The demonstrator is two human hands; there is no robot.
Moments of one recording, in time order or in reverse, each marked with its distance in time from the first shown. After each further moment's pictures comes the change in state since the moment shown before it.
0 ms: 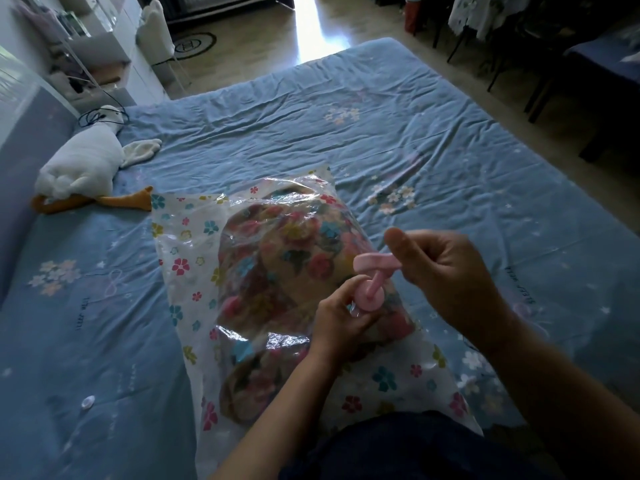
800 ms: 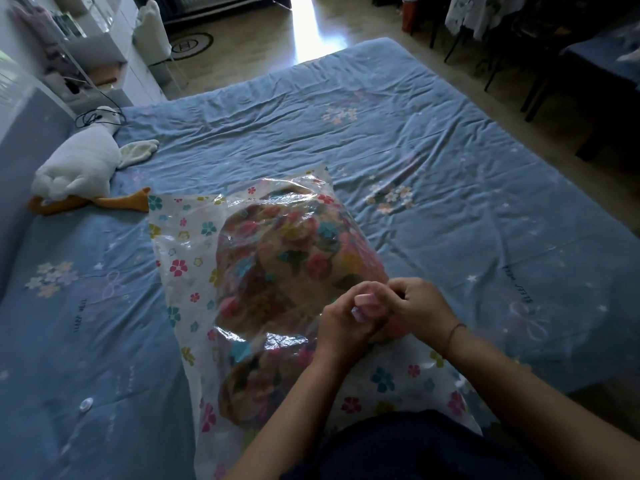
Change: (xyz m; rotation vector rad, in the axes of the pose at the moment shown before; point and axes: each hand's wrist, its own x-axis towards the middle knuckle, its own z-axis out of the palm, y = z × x) left_hand -0.007 0.006 0.006 0.037 0.008 0.018; right_hand -0.012 0.099 0.013 -0.468 -0.057 0.253
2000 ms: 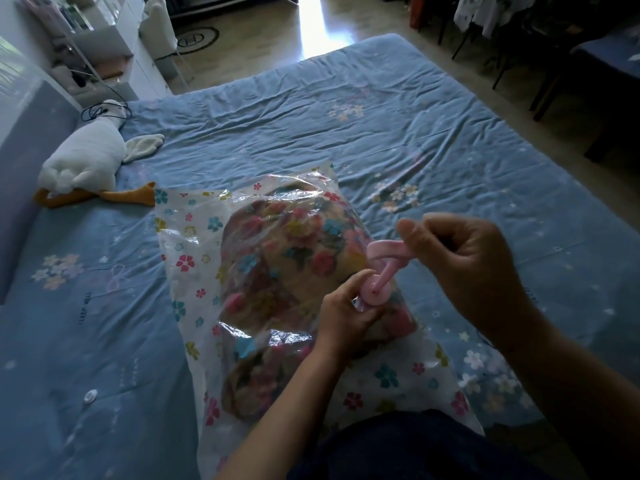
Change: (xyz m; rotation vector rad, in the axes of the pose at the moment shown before) left_hand 0.010 0.002 -0.006 -0.092 0.011 -0.006; right_hand -0.008 -0.079 -0.061 0.345 0.237 -0.337
